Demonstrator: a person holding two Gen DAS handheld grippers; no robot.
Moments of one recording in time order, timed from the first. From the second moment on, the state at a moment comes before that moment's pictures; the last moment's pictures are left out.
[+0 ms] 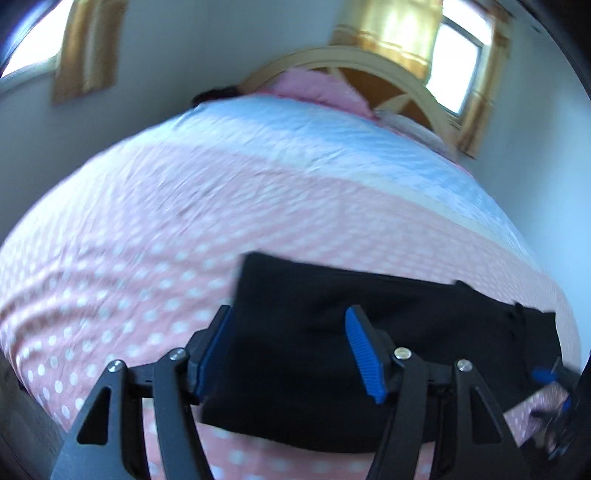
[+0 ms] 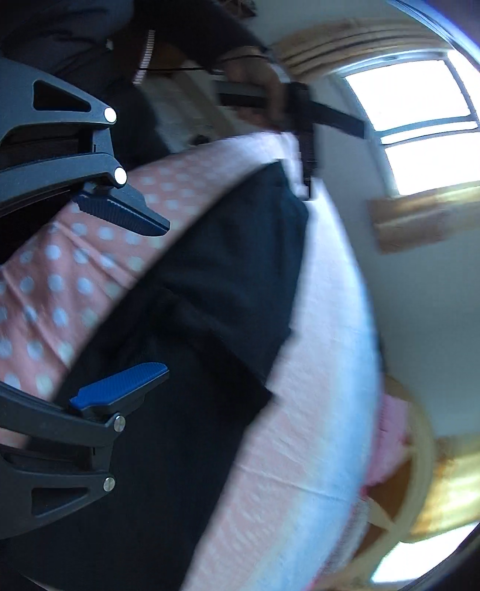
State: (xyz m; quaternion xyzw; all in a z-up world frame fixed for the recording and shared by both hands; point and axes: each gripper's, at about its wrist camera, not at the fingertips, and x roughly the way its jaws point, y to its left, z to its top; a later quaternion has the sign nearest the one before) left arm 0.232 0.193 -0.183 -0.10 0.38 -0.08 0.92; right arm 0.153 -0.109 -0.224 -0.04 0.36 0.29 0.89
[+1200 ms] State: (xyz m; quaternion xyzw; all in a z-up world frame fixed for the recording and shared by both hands) left arm 0.231 0.209 -0.203 -0.11 0.40 -0.10 0.90; right arm 0.136 -0.144 -0.198 0.03 0.28 0.29 0.91
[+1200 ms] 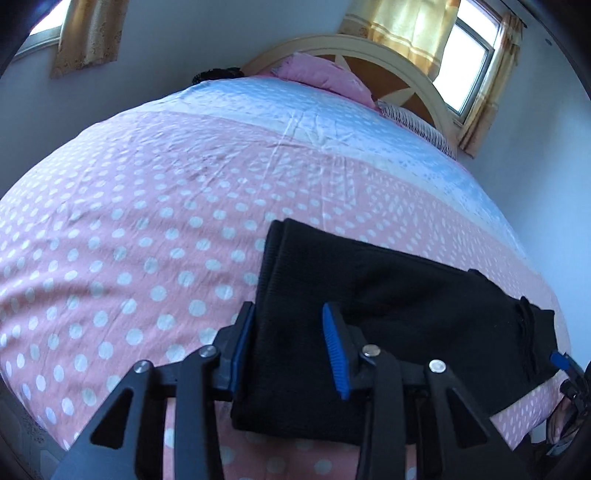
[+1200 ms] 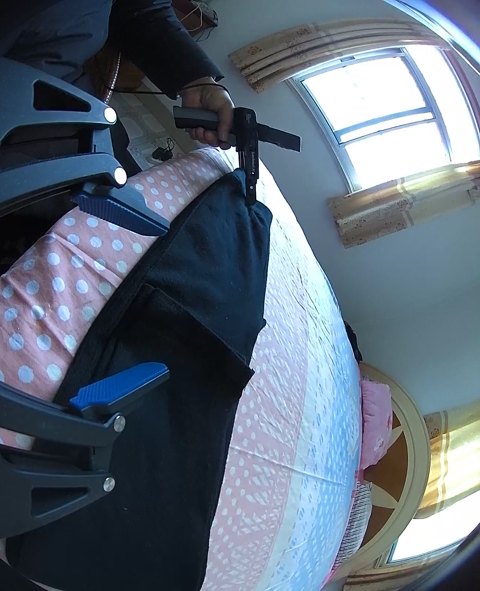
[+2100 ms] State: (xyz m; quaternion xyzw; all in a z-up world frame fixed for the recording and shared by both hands) left arm 0.214 0.182 -0.126 -0.22 0.36 -0.21 0.88; right arm 0.138 -0.198 -0.169 0.09 0.24 0.20 0.95
